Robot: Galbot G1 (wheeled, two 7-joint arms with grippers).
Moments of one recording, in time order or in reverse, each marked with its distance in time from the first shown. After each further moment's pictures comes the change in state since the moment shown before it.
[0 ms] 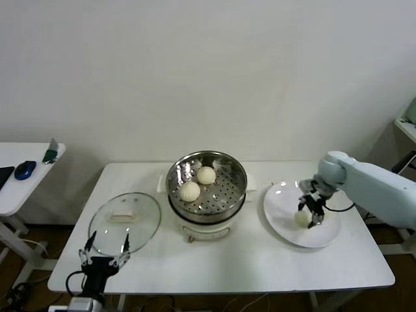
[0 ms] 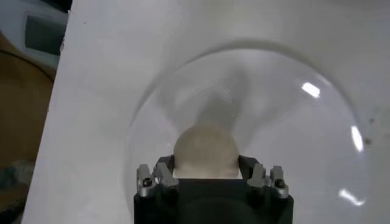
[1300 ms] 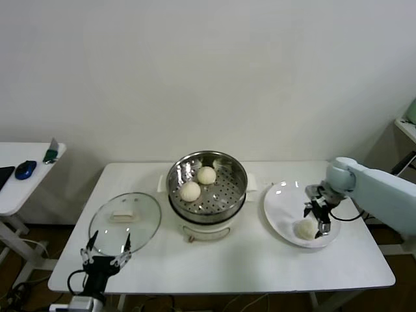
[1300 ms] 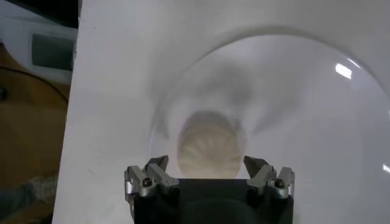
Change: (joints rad) left arm -0.011 -0.001 -0.005 0.013 -0.006 -0.003 0.021; right arm -0.090 -0.078 0.026 0.048 0.040 -0.119 0.034
